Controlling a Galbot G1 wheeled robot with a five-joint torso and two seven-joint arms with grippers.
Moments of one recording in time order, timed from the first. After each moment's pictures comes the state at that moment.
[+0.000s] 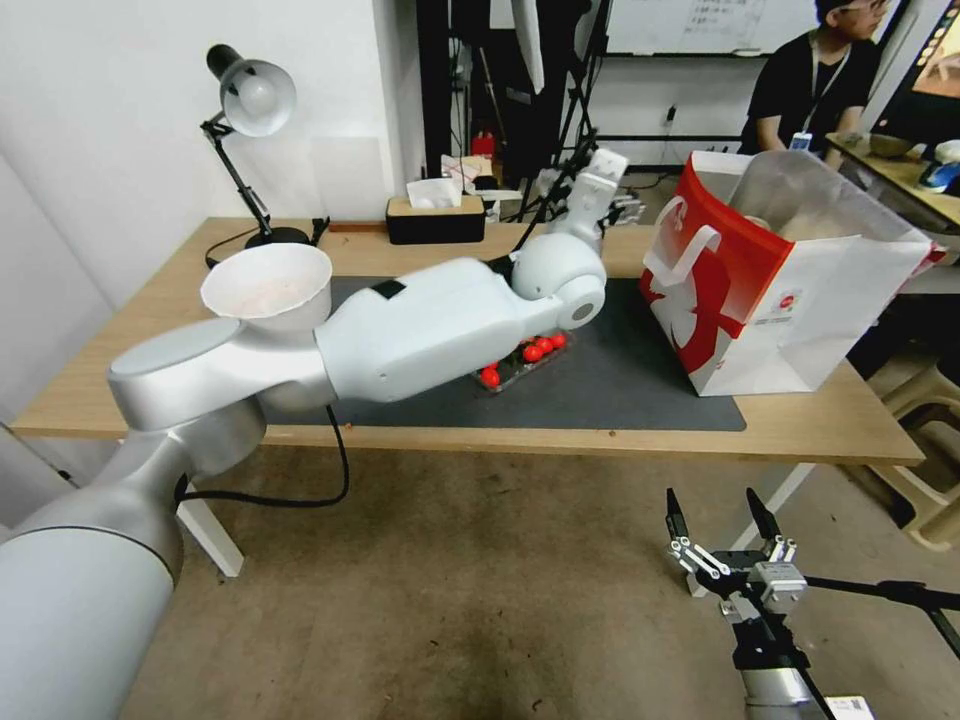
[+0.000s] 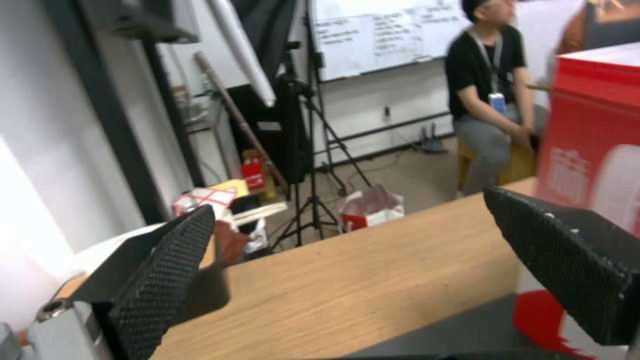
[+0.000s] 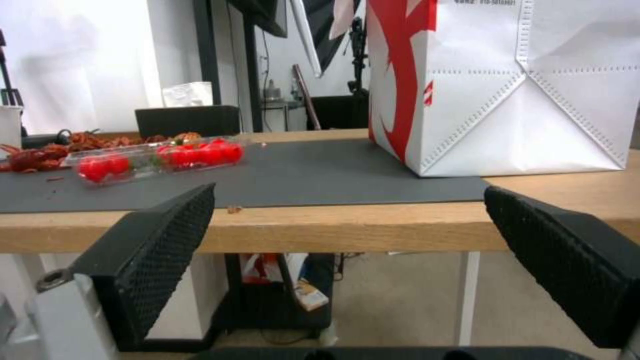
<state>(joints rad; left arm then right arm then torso) -0.17 -1.36 0.80 -1.40 -1.16 0.19 -0.86 -1.84 1.24 0.55 1.97 0.32 0.58 0.04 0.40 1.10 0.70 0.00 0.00</state>
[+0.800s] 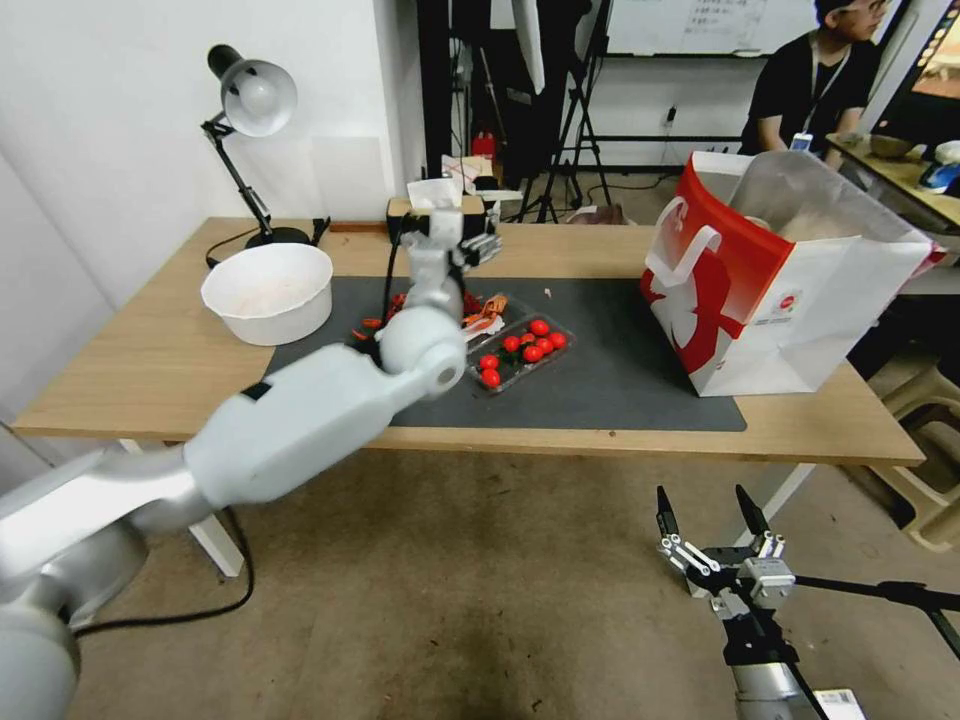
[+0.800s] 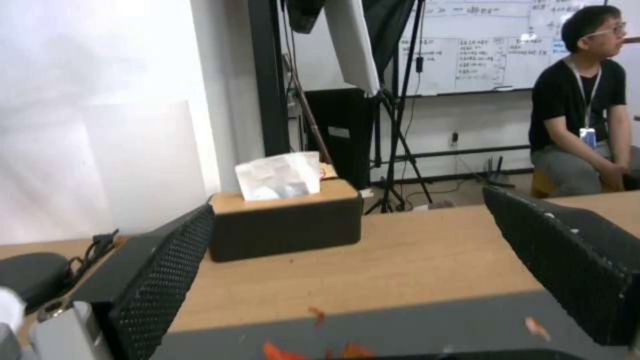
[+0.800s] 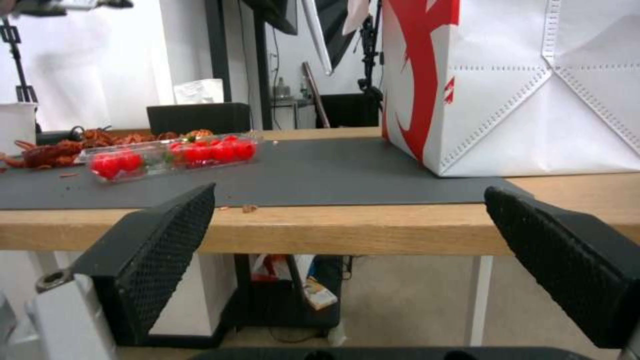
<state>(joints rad) 0.25 -1.03 0.56 -1.63 -0.90 0.01 -0.79 -1.81 1.22 0.53 1.96 0.31 0.56 0.04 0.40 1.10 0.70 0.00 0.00</state>
